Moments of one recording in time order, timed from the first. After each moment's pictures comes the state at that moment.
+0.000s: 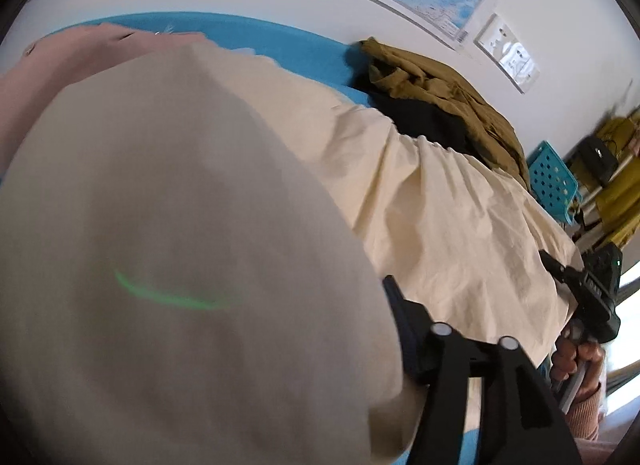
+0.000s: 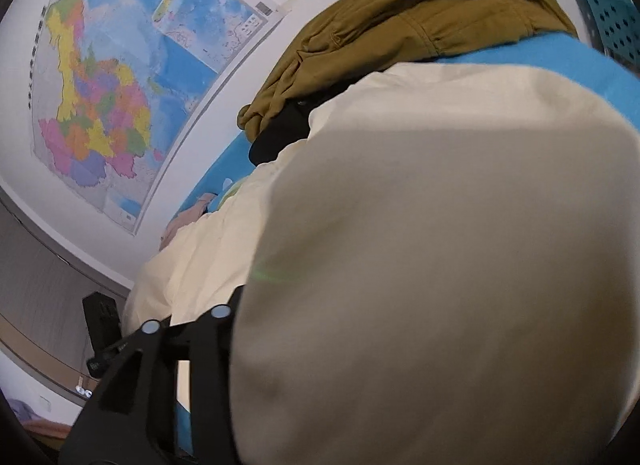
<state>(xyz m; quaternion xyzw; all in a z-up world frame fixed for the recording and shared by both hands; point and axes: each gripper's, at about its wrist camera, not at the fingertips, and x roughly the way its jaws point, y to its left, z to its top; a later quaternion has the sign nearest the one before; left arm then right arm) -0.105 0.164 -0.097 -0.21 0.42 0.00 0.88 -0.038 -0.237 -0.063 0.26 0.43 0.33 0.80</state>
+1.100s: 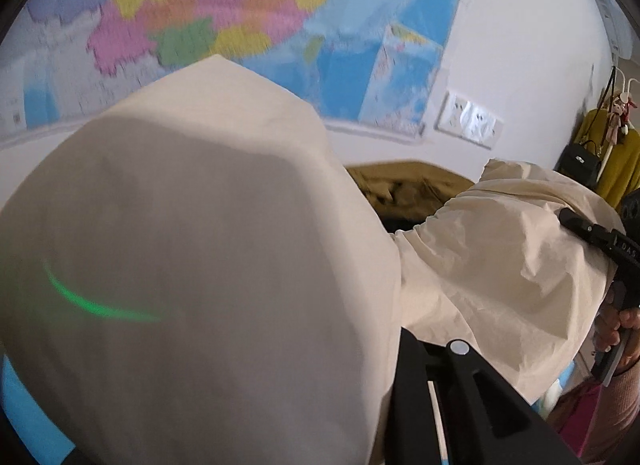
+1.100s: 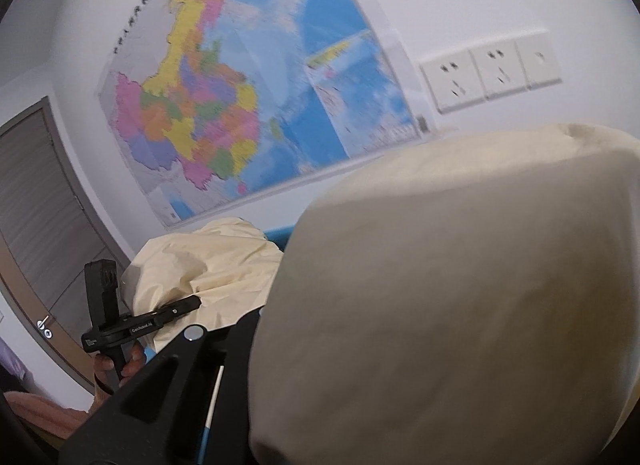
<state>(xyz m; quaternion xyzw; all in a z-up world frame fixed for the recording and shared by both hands) -0.105 0.183 0.035 -0.11 0.29 0.02 0.95 -0.042 -0.163 0.120 0.13 0.27 0.41 0.86</state>
